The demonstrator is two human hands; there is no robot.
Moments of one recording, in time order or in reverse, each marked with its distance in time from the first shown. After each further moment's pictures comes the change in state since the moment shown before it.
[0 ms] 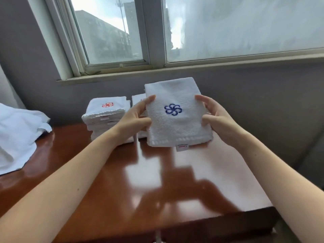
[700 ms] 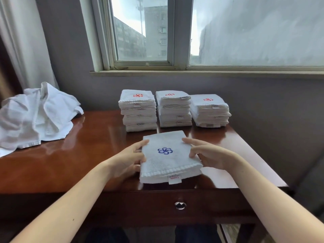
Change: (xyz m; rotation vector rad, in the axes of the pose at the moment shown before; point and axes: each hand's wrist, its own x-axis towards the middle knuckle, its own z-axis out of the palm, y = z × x) left_hand -0.160 -0.083 -0.046 -0.205 -0.025 -0.453; right_hand -0.078 0.031 0.096 -0.014 -0.423 0.598
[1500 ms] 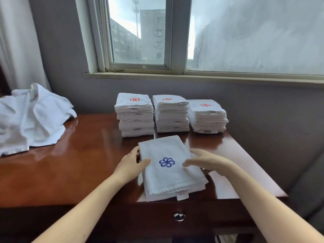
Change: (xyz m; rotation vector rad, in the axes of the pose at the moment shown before) left_hand 0.044 -0.025 -0.001 0.648 0.383 0.110; right_hand 0.010 -0.006 -0.001 -0.642 0.286 0.144
